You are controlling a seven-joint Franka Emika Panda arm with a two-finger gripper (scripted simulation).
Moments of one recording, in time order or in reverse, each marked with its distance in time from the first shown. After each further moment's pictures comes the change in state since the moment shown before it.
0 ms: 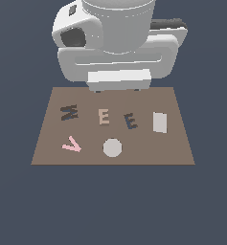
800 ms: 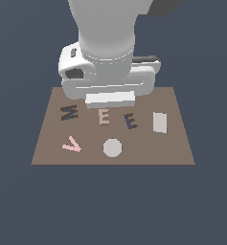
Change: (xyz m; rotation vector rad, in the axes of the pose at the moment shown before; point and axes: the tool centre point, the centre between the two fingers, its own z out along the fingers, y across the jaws) arm -0.004 0.018 0.059 -0.008 0.001 -0.027
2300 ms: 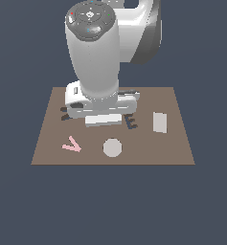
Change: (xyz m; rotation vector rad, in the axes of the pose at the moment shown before) arm -0.003 0.024 0.093 -0.010 -0.001 -0.031
